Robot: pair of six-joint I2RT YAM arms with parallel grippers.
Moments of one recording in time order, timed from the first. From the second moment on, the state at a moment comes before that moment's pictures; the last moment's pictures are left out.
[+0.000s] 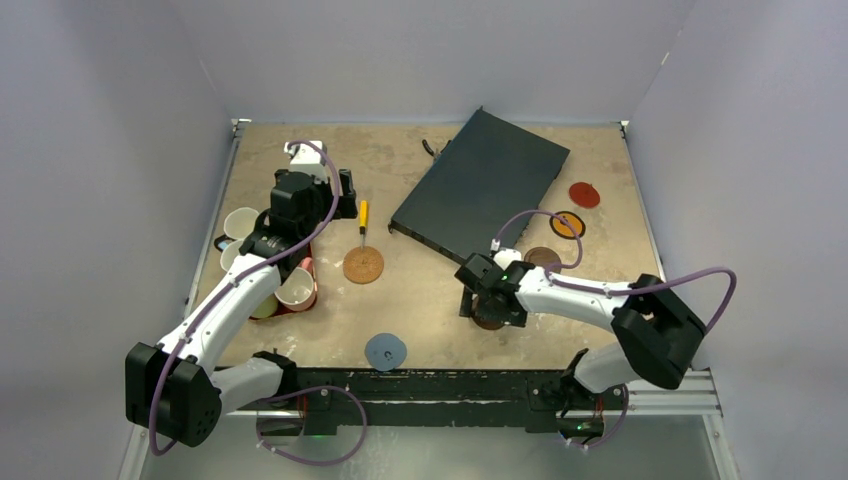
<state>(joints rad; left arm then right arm) -0.33 1.14 0.87 -0.09 -0.20 -0.20 0.89 1.45 0.75 -0.66 0.32 1.06</state>
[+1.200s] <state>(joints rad) -0.33 1.14 0.87 -0.09 -0.19 -0.21 0.64 1.37 0.68 -0.63 0.32 0.96</state>
